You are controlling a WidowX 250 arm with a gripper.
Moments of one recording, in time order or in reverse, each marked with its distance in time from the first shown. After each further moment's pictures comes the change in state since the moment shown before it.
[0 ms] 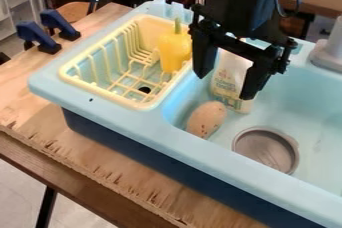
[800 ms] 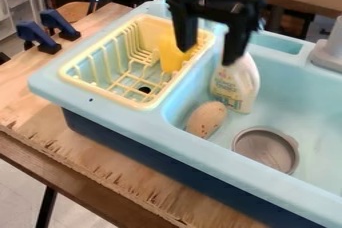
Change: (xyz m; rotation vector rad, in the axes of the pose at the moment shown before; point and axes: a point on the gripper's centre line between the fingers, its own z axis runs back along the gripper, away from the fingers) arm 0.014 0.042 0.017 -0.128 0.017 0.028
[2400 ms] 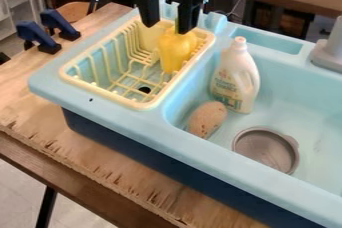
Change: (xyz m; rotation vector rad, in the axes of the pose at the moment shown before) arm 0.042 0.072 -0.008 -0.027 -0.015 0.049
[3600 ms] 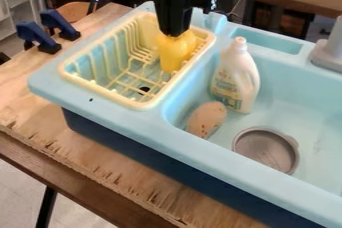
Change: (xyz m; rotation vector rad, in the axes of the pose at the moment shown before) arm -0.004 -0.009 -0.001 0.024 0.002 0.022
